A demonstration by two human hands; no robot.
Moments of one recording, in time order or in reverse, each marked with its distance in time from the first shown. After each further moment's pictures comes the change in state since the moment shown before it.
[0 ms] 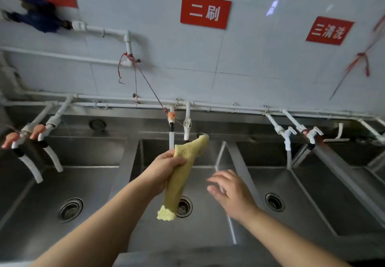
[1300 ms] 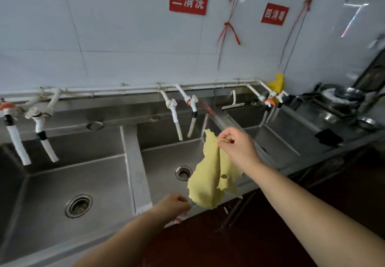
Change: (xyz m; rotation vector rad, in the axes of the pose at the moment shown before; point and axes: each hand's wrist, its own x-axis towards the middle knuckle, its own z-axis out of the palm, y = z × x) left_hand 0.003 -0.166 0.431 0.590 -0.363 -0.272; right_hand -0.199 0.236 -0.300 0.236 0.297 0.722
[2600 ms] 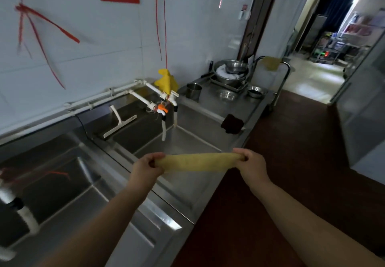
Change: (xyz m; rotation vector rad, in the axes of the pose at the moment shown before) left_hand 0.325 0.344 0.188 0.032 -0.016 0.465; right_hand 0.162 0.309 -0.291 0.041 0.550 0.543
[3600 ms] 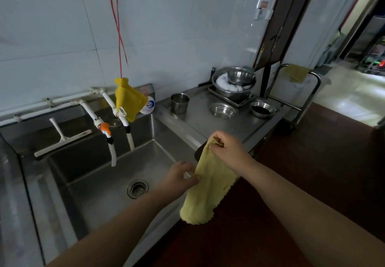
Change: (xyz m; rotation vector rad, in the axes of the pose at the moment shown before) left_hand 0.227 0.100 0.346 0.337 -0.211 0.163; right_hand 0.371 0.056 -0.120 -0.223 -0.414 -0.477
